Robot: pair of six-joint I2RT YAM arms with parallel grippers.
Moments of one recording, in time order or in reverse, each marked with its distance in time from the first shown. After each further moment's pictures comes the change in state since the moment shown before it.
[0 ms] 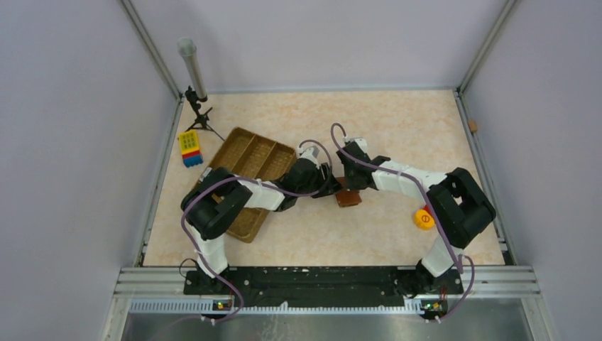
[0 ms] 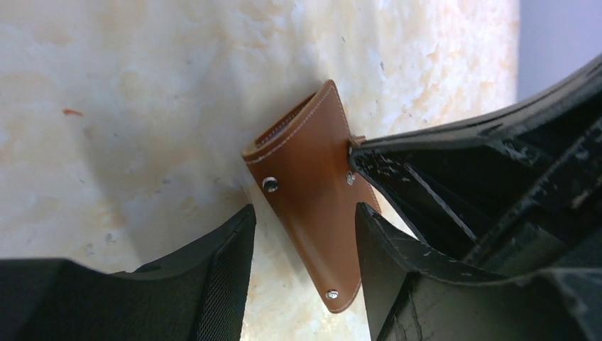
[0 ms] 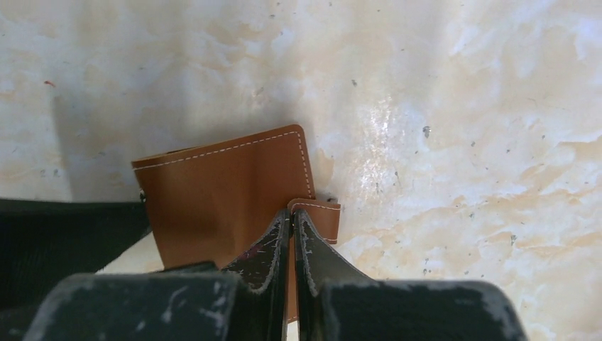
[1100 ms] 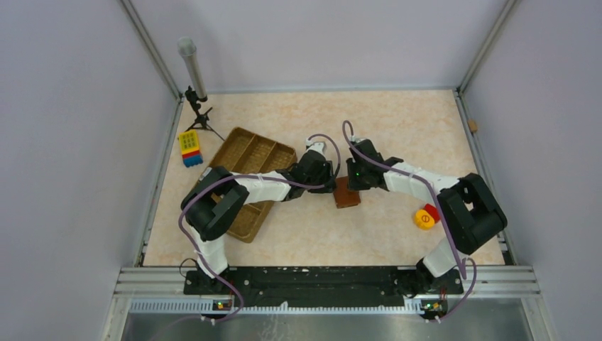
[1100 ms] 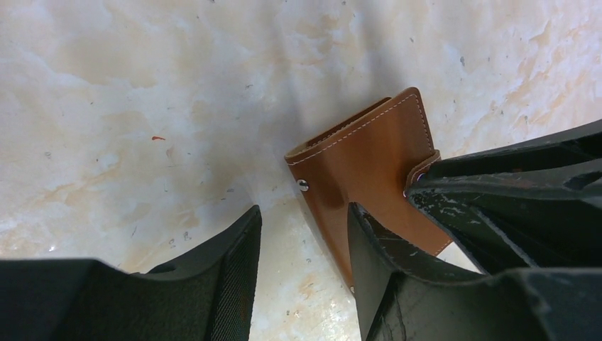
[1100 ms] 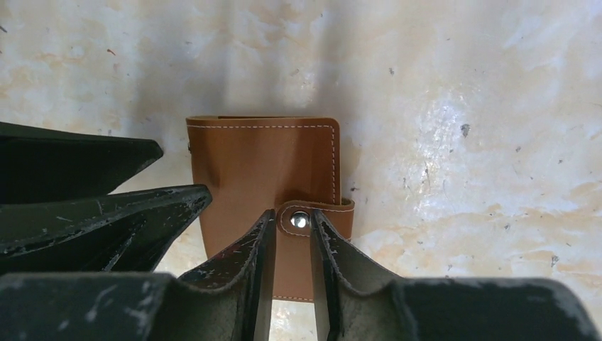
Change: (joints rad) left arm -0.018 -0.010 0.164 -0.350 -0.138 0.206; right arm -0.087 -0.077 -0.079 0.076 -0.221 -0.038
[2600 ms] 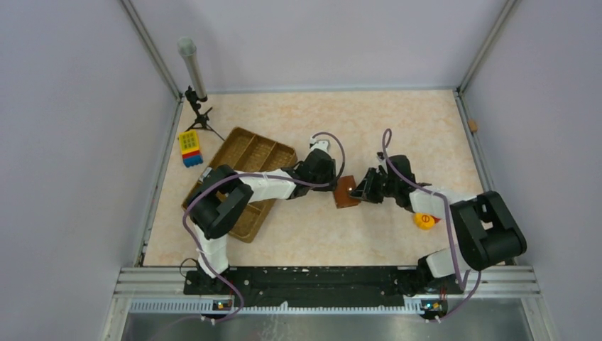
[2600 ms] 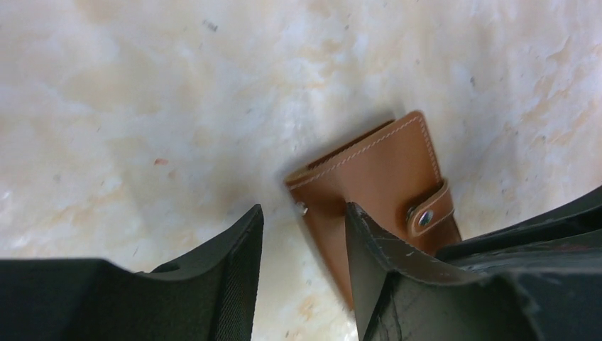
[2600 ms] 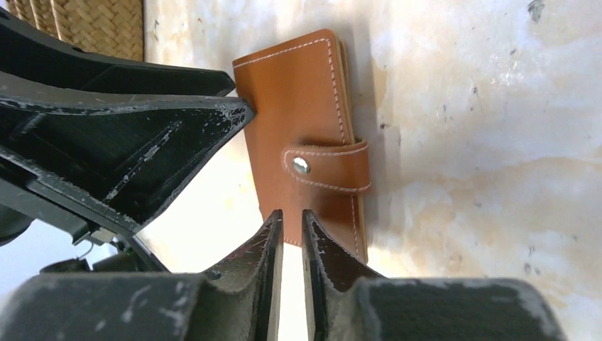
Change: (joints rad) left arm -0.019 0.060 0.088 -0.033 -0.074 0.025; right arm -0.242 -0.121 -0.410 0.528 -0.523 0.295
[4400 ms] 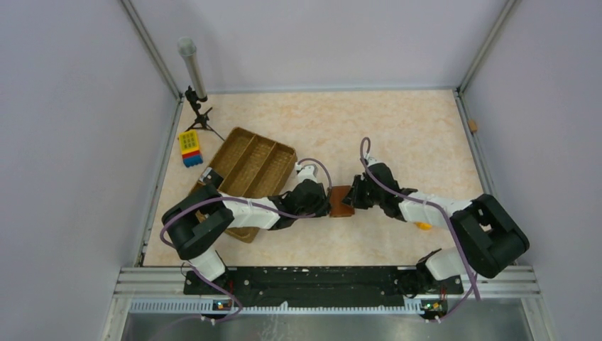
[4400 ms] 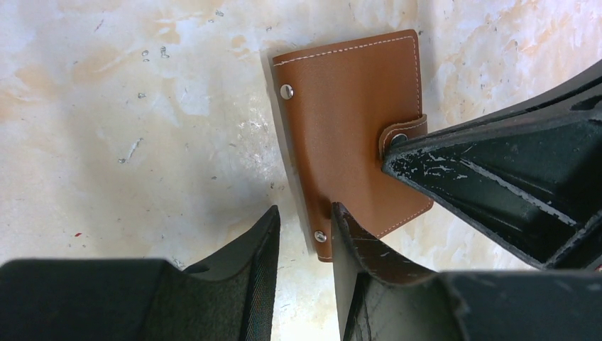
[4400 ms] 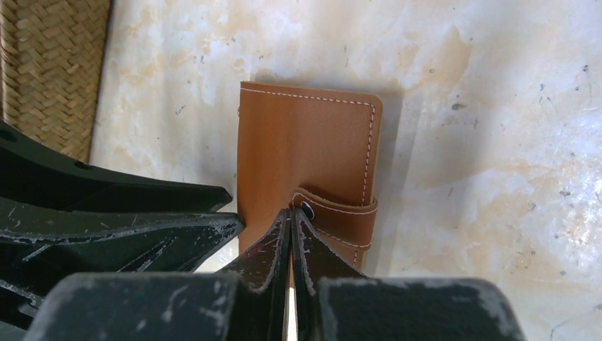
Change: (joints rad) left arm -0.137 -0.243 -0.396 0.182 -0.068 -0.235; right arm 0.249 -0.064 0.026 -0.106 0.307 -0.085
